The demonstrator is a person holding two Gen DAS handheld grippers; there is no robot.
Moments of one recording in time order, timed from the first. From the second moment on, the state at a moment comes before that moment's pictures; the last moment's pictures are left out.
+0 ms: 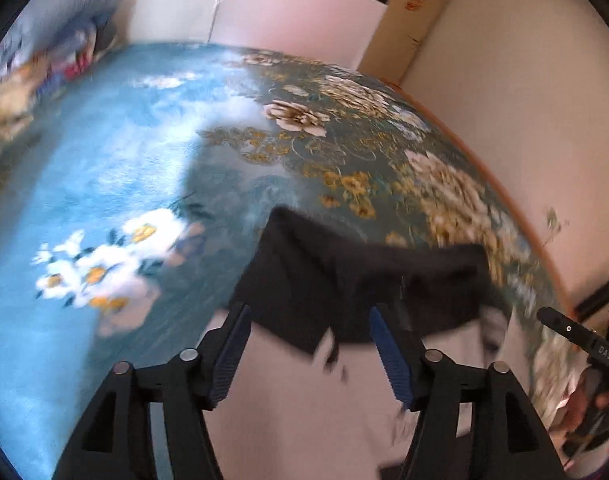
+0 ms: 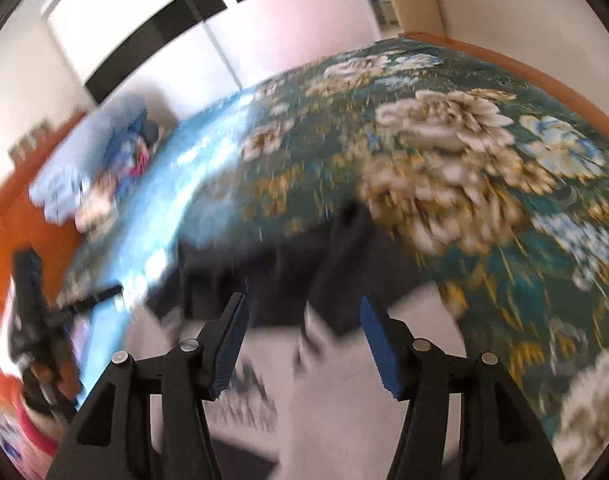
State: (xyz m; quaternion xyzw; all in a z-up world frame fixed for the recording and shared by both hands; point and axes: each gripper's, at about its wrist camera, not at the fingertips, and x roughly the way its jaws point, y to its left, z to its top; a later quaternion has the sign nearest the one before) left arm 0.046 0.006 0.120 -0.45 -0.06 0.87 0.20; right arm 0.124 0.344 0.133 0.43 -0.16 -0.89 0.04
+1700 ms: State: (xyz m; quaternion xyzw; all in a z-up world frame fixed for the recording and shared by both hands) left arm 0.159 0.041 0.075 -0.50 0.06 0.84 0.19; right arm 0.144 0.544 0.110 0.43 -0.11 -0.86 -0.24
